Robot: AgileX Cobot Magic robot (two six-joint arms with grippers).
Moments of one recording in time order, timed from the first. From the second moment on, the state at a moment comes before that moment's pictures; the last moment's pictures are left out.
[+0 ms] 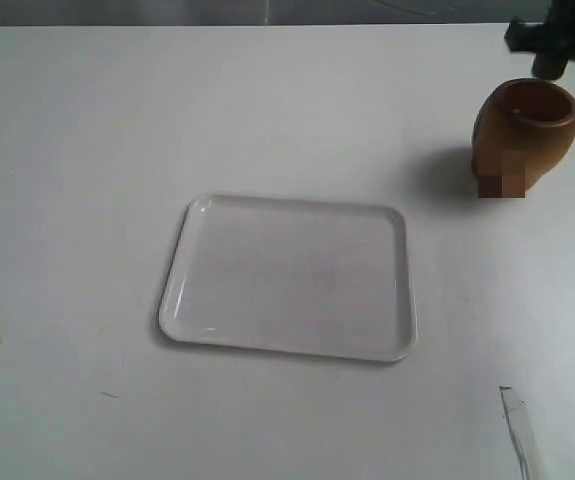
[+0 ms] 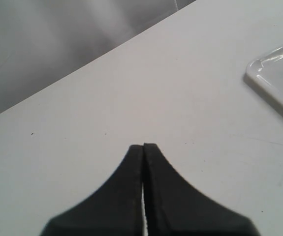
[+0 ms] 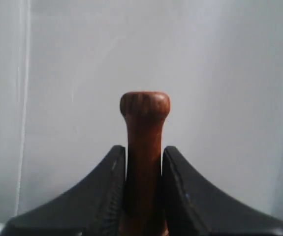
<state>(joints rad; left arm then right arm) 0.02 0.00 0.00 0.07 0.44 0.35 0.21 1.70 -0.60 0.01 -1.20 -0.08</state>
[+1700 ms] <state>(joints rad) 0.02 0.00 0.00 0.07 0.44 0.35 0.21 1.91 -0.60 0.01 -1.22 -0.07</state>
